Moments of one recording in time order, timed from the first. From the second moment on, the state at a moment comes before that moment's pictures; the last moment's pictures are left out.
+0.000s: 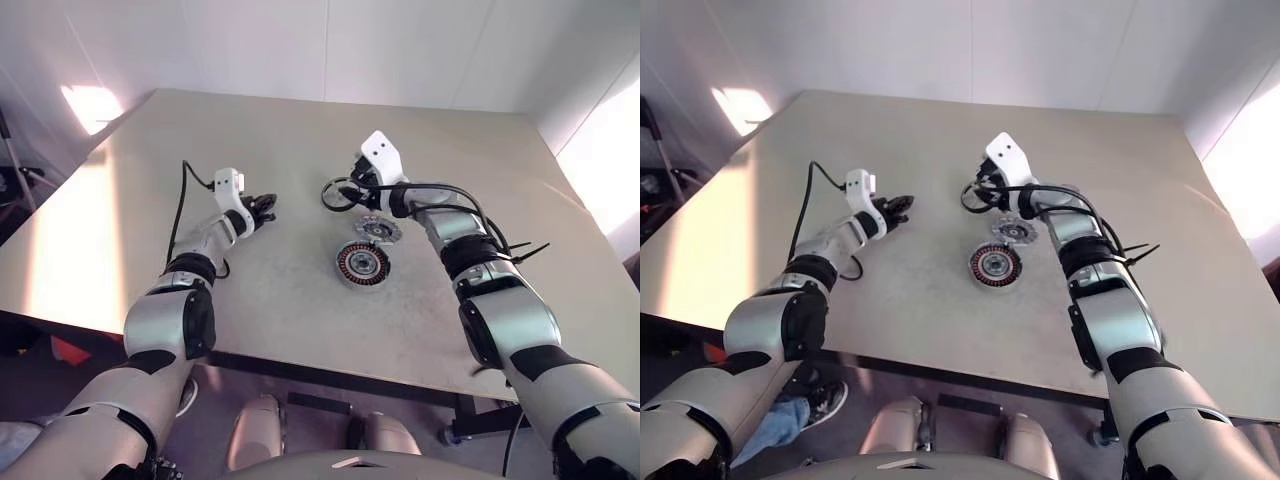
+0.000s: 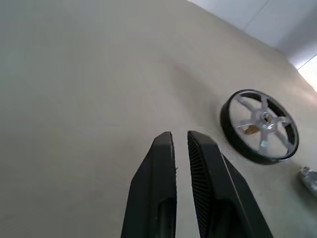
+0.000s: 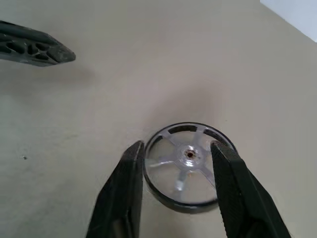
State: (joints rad) left arm -0.95 0.23 0.35 1.19 -0.24 0.17 -0.62; right arm -1.05 -0.28 0.17 1.02 -0.03 0.01 0.70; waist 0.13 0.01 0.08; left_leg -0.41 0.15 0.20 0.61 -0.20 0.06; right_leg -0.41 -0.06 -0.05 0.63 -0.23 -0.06
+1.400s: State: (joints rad) left arm -0.64 0.16 0.28 0.66 -0.35 0.41 -0.52; right arm -1.14 -0.18 0.25 1.35 -0.32 -0.04 0.54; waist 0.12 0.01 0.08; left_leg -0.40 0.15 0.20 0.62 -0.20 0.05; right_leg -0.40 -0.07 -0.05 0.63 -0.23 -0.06
